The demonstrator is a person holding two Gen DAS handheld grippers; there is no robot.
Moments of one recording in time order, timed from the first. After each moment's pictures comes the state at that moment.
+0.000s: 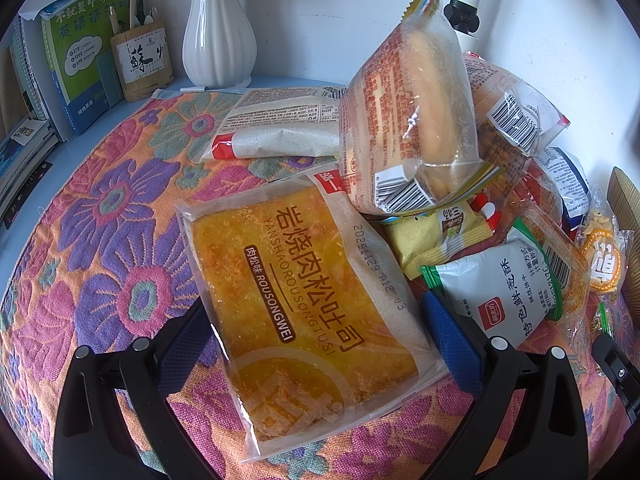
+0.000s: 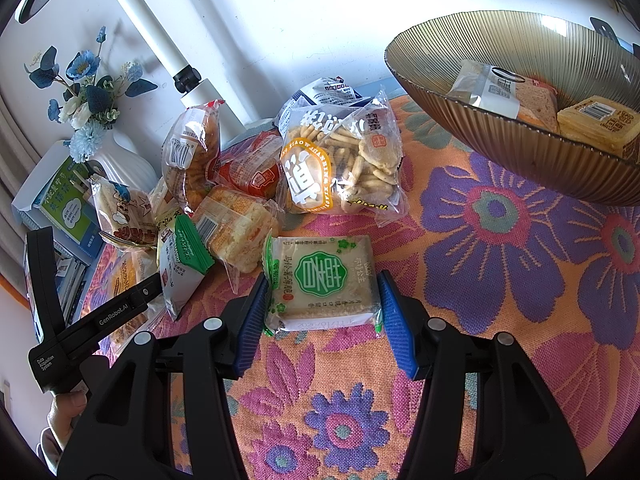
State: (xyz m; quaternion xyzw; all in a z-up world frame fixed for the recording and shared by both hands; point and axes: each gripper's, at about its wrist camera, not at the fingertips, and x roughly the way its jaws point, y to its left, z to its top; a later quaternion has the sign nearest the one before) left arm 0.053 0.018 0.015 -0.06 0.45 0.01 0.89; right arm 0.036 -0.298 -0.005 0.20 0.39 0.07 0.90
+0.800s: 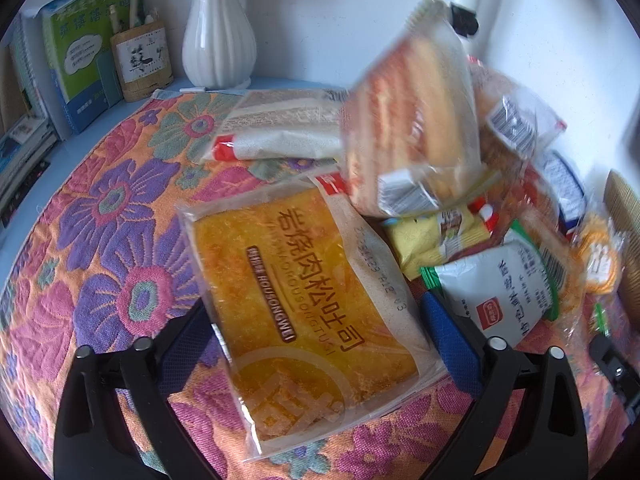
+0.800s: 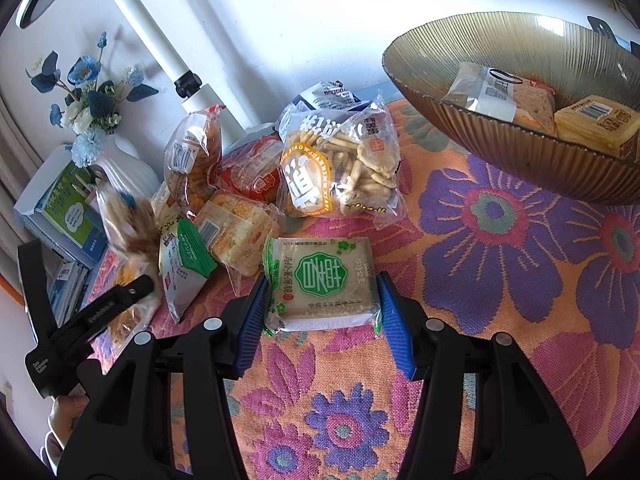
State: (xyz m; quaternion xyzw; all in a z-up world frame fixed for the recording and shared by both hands) left arm 0.049 0.025 0.018 -0.08 0.43 0.01 0.90; right arm 0.033 -0.300 -0.005 0.21 0.38 0.07 0.90
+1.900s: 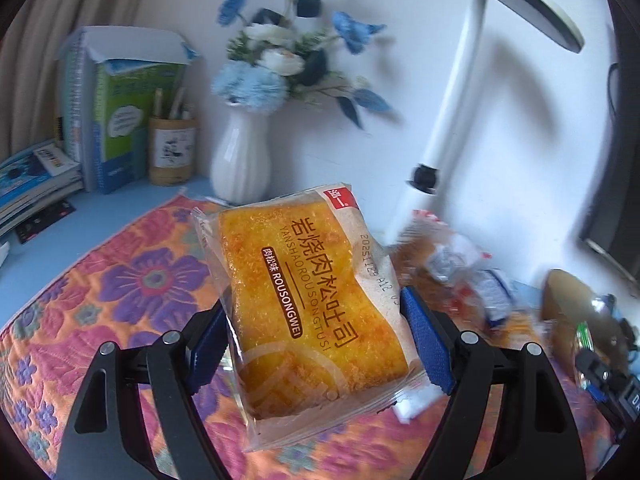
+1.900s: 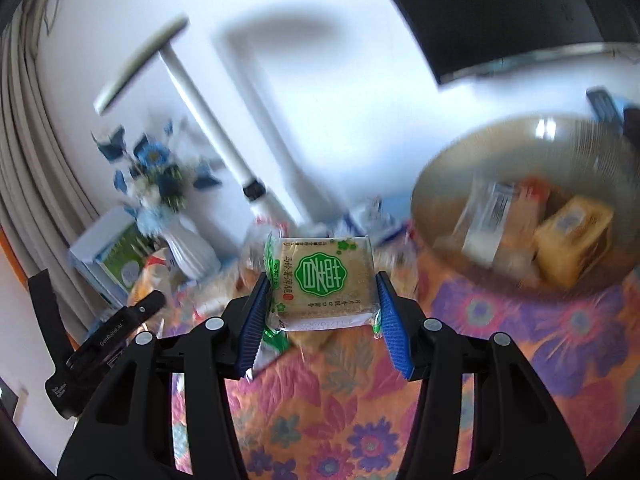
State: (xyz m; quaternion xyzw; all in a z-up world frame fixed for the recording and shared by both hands) left arm -0.004 0.038 0.086 -0.14 0.26 -0.01 0.96; right arm -0.010 -0.334 0.085 0.23 0.23 0.10 0.94
